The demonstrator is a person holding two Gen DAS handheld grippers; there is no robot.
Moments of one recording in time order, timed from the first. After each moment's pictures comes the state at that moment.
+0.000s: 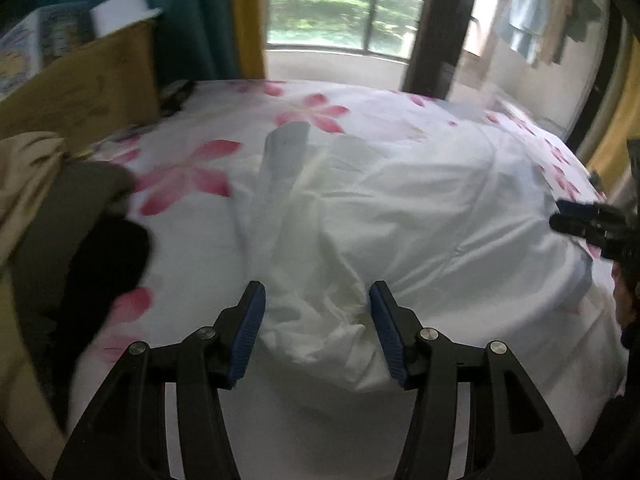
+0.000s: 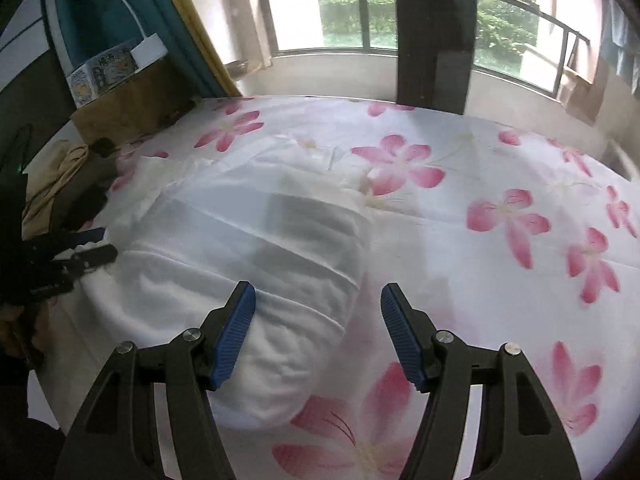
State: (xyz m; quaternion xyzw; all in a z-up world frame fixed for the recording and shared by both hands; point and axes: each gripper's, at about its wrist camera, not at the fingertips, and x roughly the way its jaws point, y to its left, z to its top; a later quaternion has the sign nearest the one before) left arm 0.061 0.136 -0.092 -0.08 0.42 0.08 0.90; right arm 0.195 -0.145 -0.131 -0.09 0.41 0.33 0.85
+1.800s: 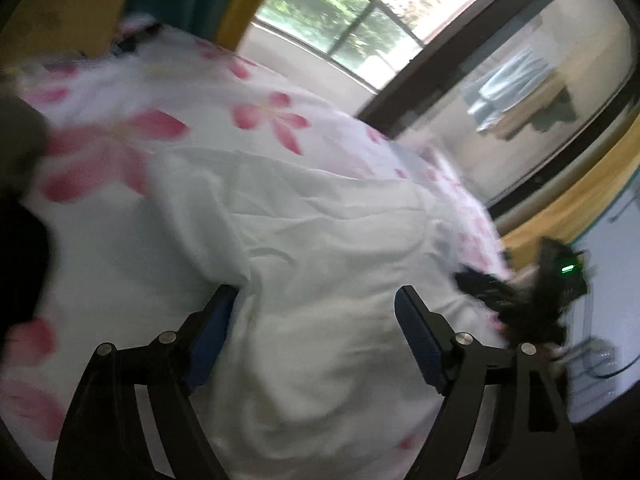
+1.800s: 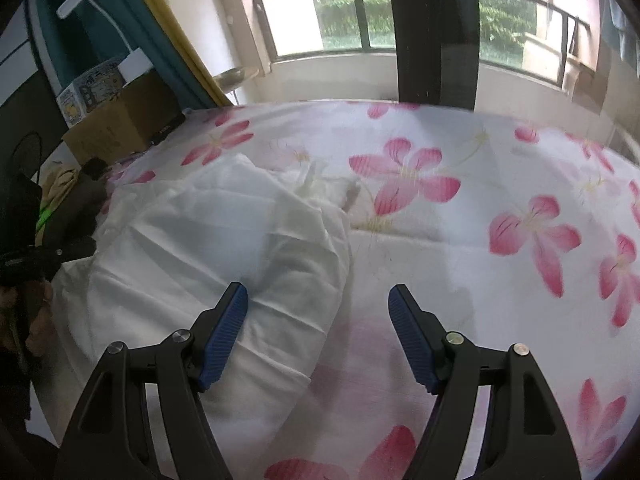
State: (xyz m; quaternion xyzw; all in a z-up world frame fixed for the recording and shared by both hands) left arm 0.105 0.175 -0.111 -0.32 0.40 -0.10 0.85; right arm 0.234 -0.137 -0.148 -0.06 0.42 0.33 0.84
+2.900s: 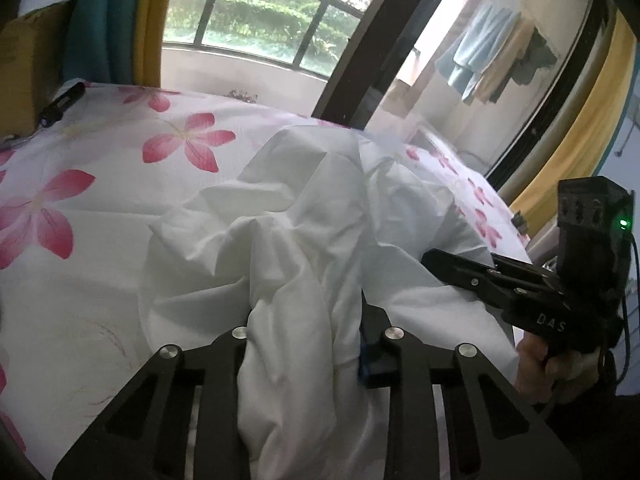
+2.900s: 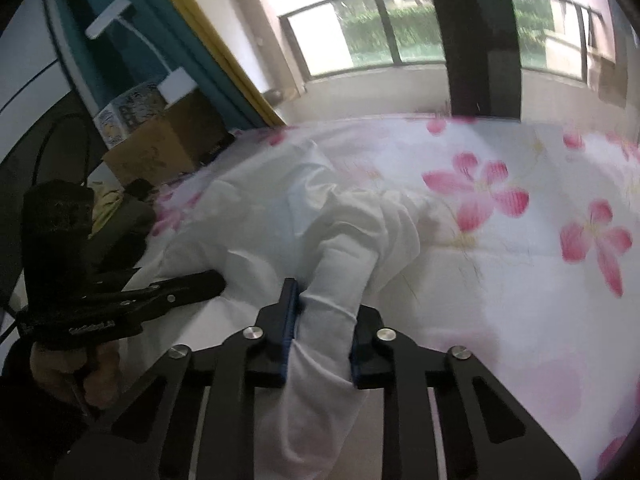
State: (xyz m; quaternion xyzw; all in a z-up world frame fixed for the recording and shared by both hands) left arm 0.126 0.100 -0.090 -0.19 0.38 -0.09 0.90; right arm 0.205 -0.103 -0.134 -0.01 0.38 0.40 0.84
